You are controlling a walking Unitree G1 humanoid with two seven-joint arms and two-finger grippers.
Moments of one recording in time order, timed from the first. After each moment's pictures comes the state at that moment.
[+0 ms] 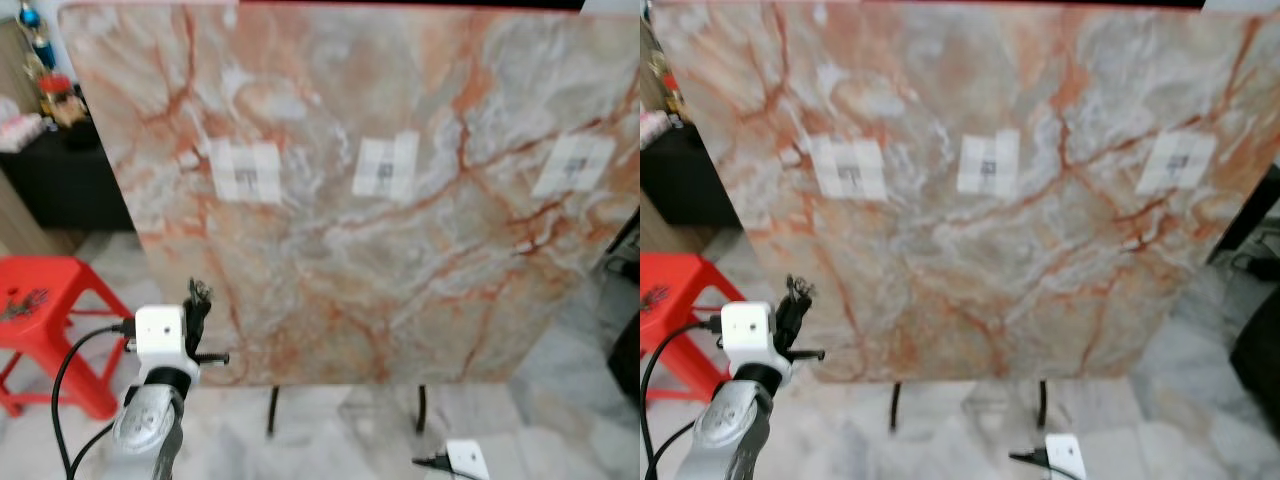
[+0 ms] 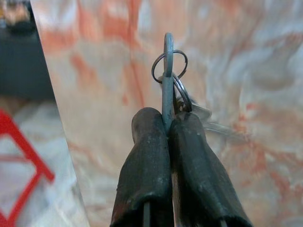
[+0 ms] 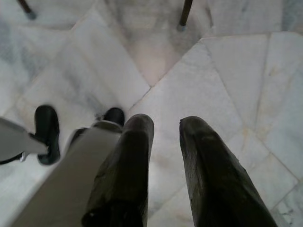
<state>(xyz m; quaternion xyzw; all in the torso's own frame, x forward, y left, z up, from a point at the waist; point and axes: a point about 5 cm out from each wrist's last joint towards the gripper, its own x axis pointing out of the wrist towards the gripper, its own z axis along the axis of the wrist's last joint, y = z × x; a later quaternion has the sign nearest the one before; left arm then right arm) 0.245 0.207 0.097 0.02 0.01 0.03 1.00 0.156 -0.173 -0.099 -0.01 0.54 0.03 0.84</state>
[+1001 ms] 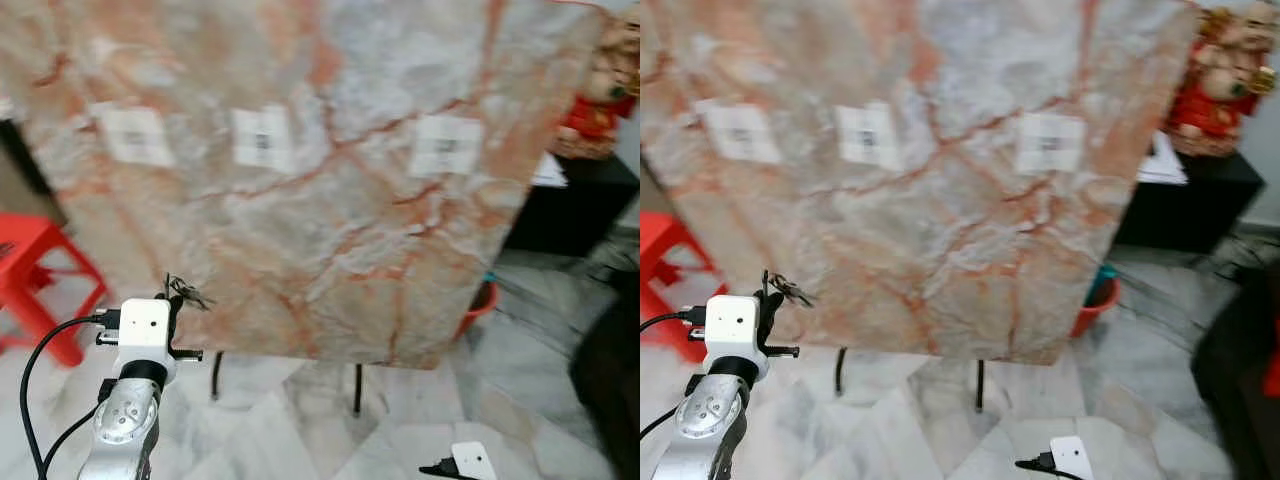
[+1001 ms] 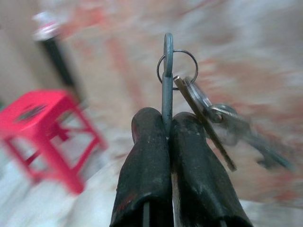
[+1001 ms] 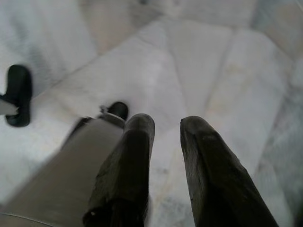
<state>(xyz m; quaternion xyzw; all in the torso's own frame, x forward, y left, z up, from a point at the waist) 0.248 0.225 0.102 0.11 0.03 0.07 0.99 0.148 -0.195 -0.099 -0.04 0.55 0.04 0.83</state>
